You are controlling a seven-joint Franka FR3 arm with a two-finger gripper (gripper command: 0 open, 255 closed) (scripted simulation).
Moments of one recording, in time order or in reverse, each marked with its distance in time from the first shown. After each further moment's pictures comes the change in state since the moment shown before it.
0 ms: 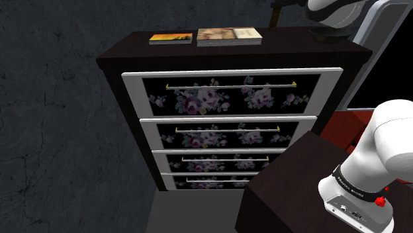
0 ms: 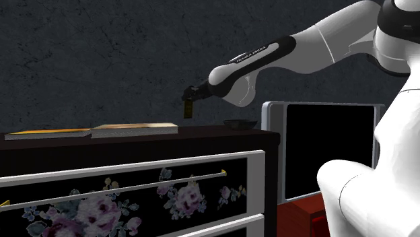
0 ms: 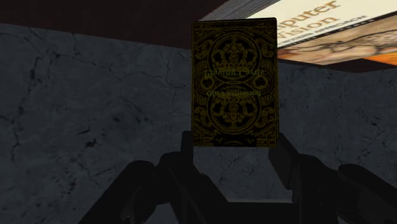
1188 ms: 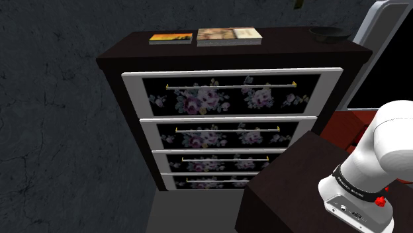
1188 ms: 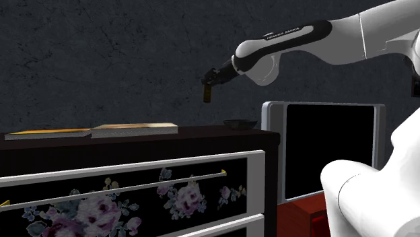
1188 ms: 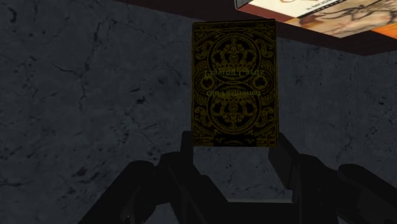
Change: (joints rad) arm -0.087 -0.188 -0.005 0.106 -0.040 -0.281 -0.073
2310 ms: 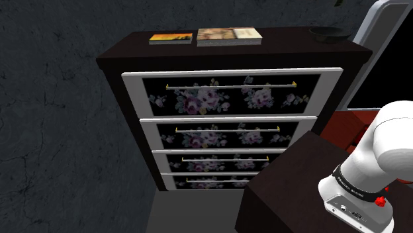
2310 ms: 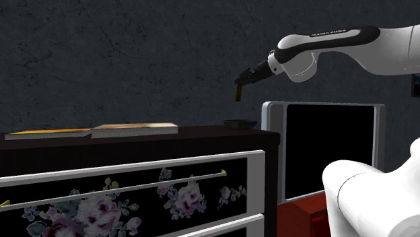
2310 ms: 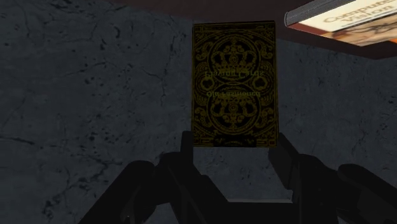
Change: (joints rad) arm -0.039 -0.245 -0.159 0.064 -0.043 -0.258 -0.202
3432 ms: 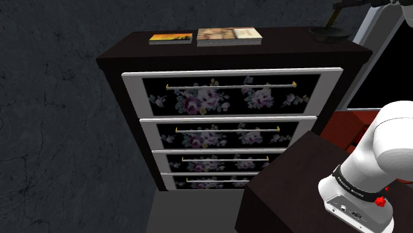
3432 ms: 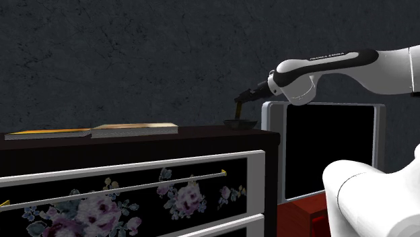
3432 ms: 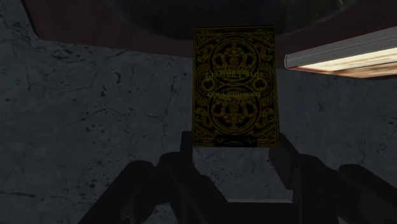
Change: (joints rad) arm -0.007 -0.063 -0.103 -0.206 -0.029 0.166 -0.084
